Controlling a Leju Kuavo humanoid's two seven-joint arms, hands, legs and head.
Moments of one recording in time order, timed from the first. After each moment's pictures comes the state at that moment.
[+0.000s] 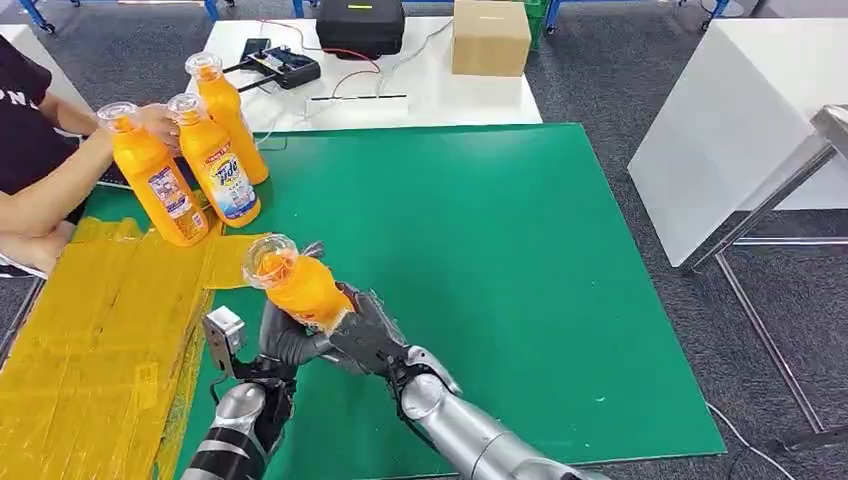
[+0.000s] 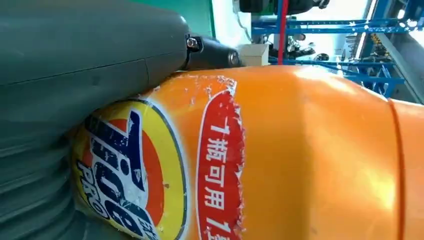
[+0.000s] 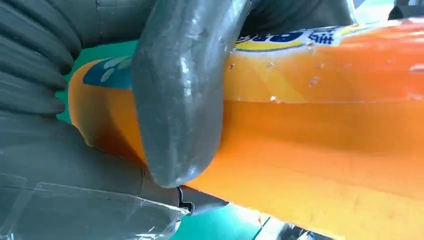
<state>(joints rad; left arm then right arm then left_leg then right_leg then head) -0.22 -0.23 -0.12 -1.07 -0.17 -0.18 -0.61 -0.49 0.33 0.84 -0.63 -0.02 -0.12 -0.47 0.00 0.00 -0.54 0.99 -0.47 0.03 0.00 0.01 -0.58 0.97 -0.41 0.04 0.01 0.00</state>
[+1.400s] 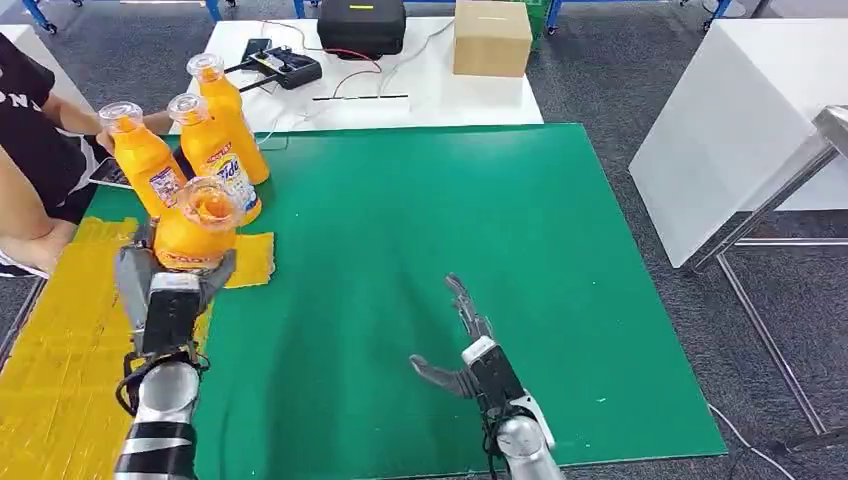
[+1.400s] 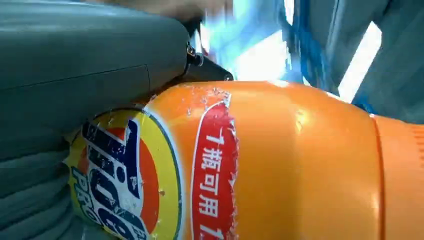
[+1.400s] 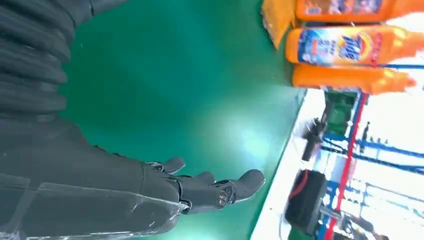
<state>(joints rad) -0.22 -0.13 0.10 -1.46 -0.82 0.60 -0.37 -0.06 0.28 0.11 -1.18 0.32 0.13 -0.57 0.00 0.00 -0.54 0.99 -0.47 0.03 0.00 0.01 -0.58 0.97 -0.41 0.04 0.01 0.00</state>
